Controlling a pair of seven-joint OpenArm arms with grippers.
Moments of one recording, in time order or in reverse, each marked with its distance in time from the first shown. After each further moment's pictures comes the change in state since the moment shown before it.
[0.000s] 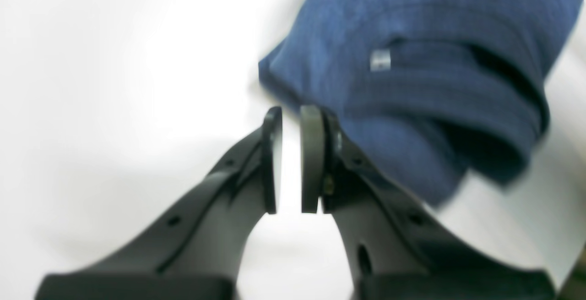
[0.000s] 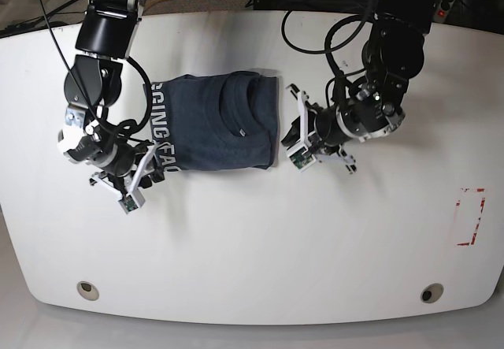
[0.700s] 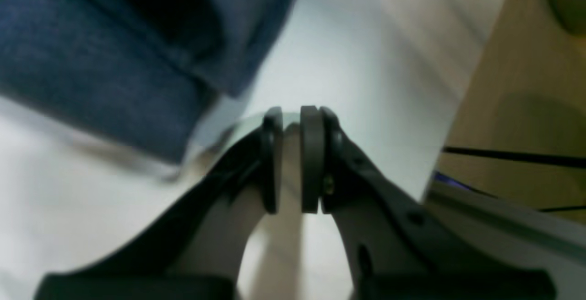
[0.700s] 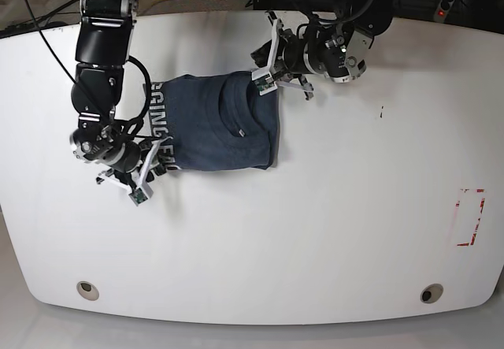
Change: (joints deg) left arm 11.3 4.6 5.3 -8.0 -0.9 -6.0 1.2; right arm 0.7 2.9 -6.7 -12.3 -11.0 0.2 14.3
